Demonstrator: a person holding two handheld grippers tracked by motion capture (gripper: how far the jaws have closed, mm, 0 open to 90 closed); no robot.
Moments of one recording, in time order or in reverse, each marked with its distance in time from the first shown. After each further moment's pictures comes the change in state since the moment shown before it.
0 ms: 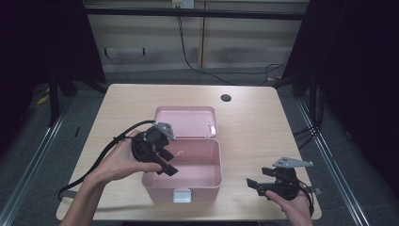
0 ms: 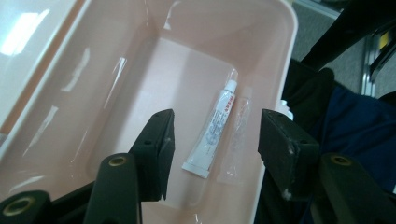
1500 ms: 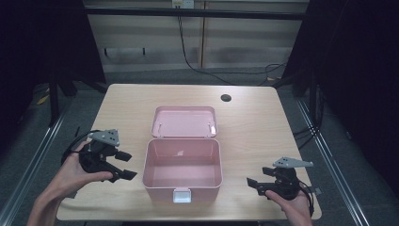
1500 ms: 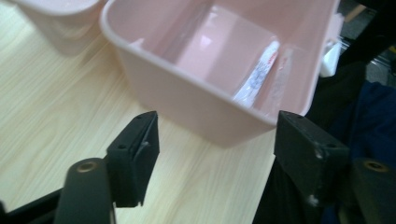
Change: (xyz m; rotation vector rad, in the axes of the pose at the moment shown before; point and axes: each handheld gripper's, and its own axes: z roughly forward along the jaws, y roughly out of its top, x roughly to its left) left arm 0.025 -0.117 -0.040 -0.166 0.100 -0.104; right arm -0.001 0.000 0.001 -0.007 -0.016 0.001
